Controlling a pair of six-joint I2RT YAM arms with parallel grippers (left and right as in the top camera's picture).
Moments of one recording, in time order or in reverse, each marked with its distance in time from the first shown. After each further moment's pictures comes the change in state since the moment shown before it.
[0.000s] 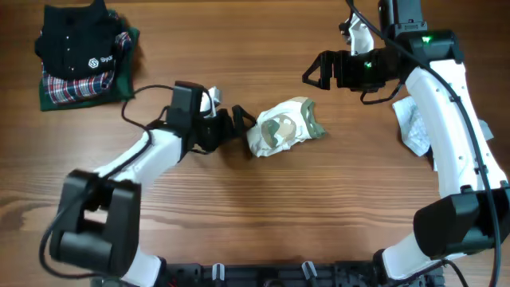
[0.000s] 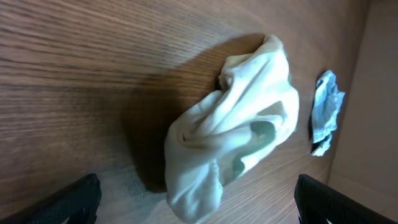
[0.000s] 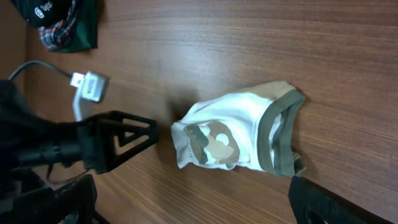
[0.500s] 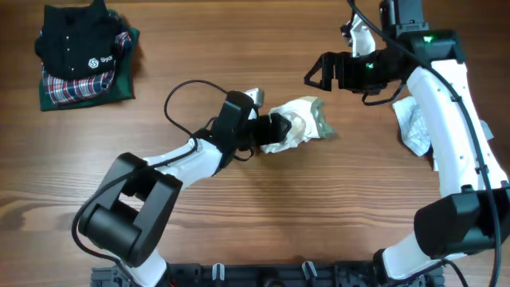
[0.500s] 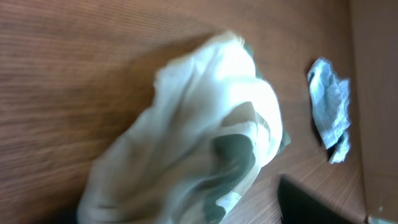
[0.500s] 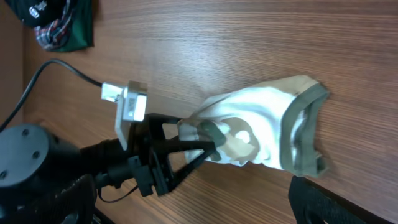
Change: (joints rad) left arm -0.274 0.113 -0.007 0.375 -0.225 -0.069; right arm -0.018 0.000 0.000 -0.027 0.002 0.000
